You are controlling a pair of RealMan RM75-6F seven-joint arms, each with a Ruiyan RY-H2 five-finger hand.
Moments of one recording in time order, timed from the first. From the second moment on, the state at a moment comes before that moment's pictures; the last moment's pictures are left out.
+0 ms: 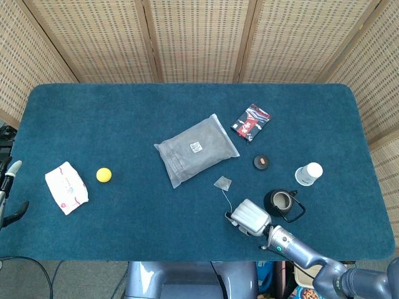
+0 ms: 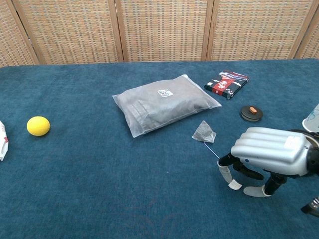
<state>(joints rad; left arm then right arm) -0.11 -1.03 -0.07 -1.66 1.47 1.50 0.15 0.65 -1.50 -0.08 -1.39 -1.68 0.94 -0.20</state>
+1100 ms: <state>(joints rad) -0.10 -1.04 -0.07 -1.64 1.46 1.50 0.13 0.65 -1.53 -0.09 -1.35 -1.66 0.93 -0.20</state>
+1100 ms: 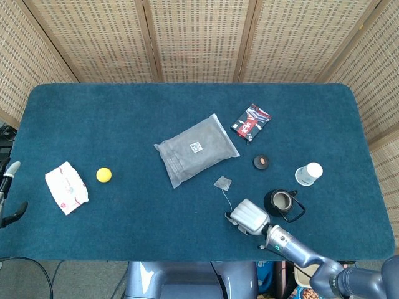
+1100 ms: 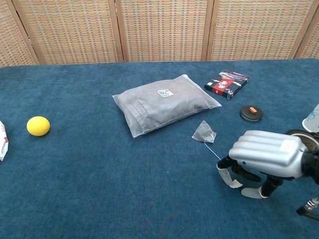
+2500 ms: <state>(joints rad) -0.10 -1.05 -0.07 -1.63 1.47 1.50 0.12 0.65 -1.46 -0.06 -1.42 -1.68 1.02 -0.15</state>
